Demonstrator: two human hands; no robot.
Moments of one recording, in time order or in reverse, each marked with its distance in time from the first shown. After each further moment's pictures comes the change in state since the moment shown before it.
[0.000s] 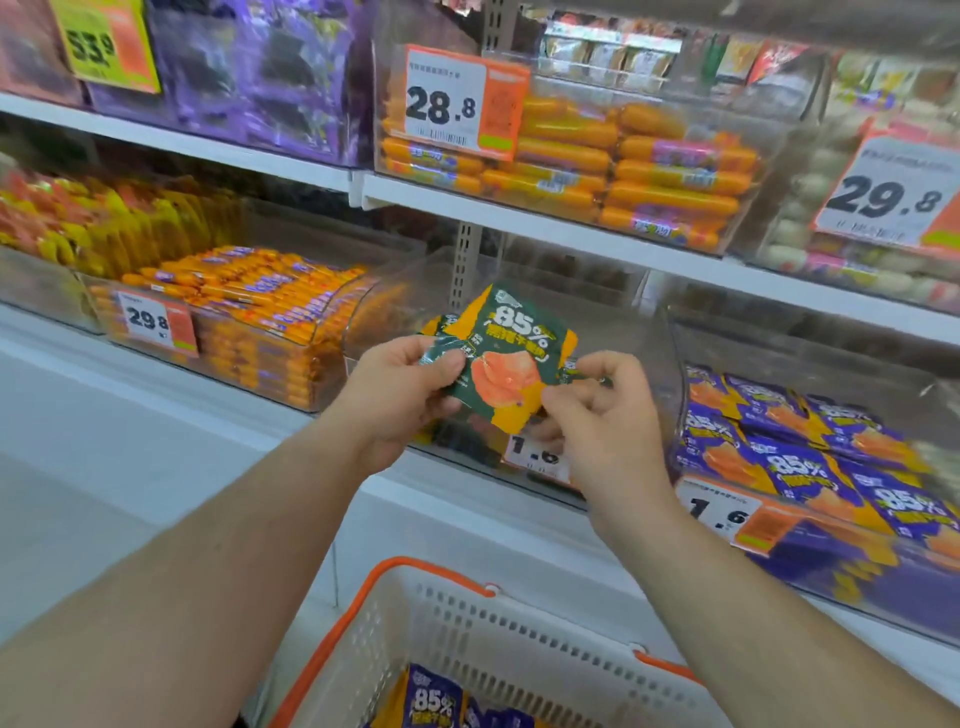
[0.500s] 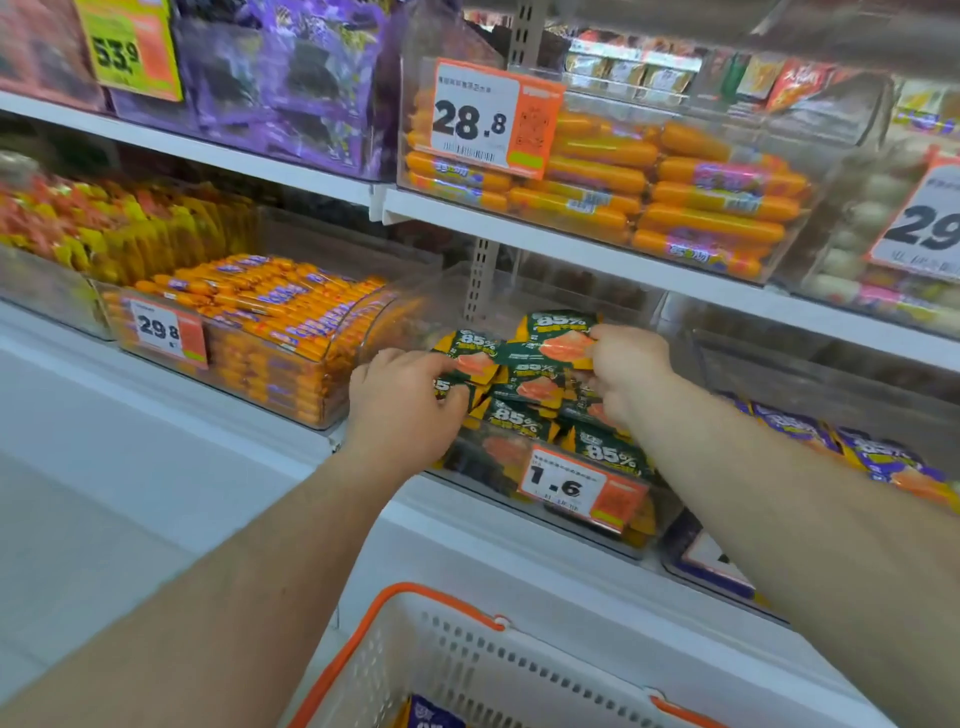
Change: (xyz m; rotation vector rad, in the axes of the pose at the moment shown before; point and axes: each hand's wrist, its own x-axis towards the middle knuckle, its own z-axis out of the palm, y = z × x) left_hand 0.027 -0.015 -0.015 1.256 0.360 0.437; right_hand 0.131 -0.001 0.018 -0.040 0.066 0.367
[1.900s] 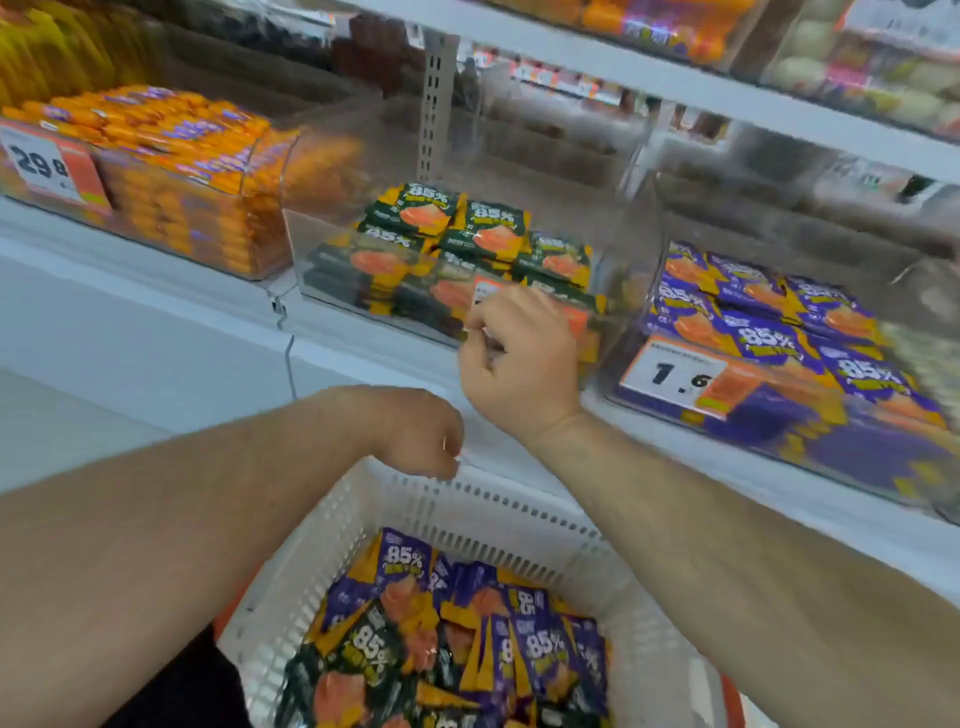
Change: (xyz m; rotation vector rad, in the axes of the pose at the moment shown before) left_hand -0.085 0.021 0.049 0.316 -1.232 0.320; right_hand -0.091 0.126 -0.018 -0.518 0.031 -1.293
